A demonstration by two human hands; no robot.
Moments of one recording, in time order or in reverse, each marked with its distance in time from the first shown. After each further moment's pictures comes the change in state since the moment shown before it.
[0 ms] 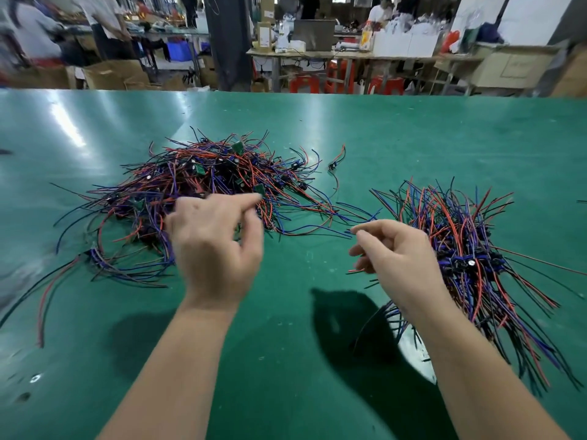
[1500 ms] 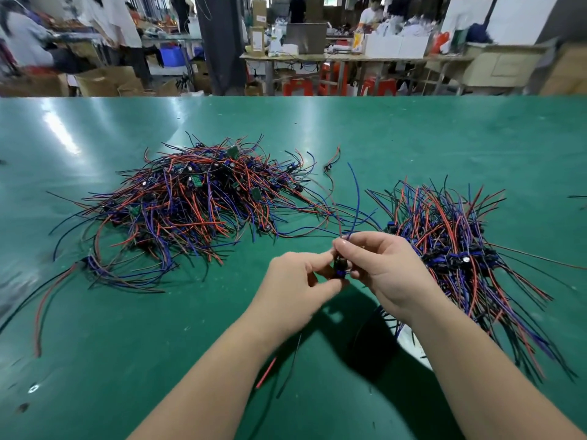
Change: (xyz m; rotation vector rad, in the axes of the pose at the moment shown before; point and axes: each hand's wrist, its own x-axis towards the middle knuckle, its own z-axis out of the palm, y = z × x) left_hand -0.036 0.048 0.022 -0.714 -0.907 -0.366; right_hand 0.001 0.006 0.005 0.397 -0.215 0.202
